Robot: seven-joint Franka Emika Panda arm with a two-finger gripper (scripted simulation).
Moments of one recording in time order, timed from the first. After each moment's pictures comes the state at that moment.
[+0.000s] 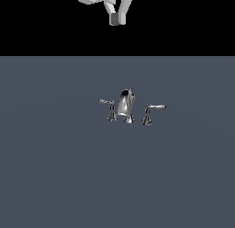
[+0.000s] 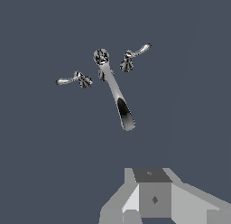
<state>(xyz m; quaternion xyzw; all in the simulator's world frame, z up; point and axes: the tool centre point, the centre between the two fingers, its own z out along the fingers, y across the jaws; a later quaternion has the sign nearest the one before) -0.110 0.000 0.357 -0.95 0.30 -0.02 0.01</state>
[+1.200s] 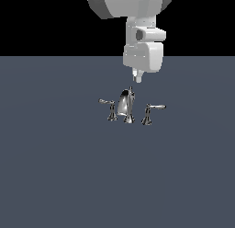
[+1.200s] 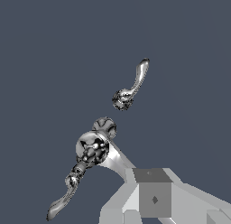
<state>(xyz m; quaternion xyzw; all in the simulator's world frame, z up) 0.027 -0.070 0.212 -0.81 0.58 -0.01 0.00</state>
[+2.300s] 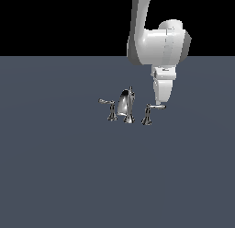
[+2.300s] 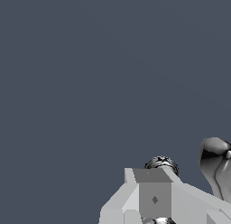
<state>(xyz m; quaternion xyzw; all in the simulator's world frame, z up) 0.087 -0.180 0.098 -0.64 0.77 0.00 0.00</state>
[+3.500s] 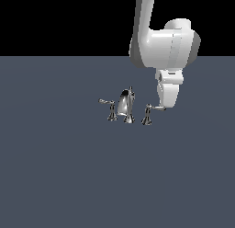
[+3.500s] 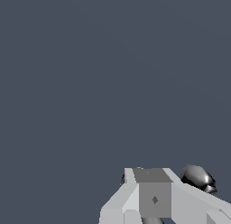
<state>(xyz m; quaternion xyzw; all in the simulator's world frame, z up) 0.053 -0.187 0.094 -0.63 0.77 0.00 0.00</state>
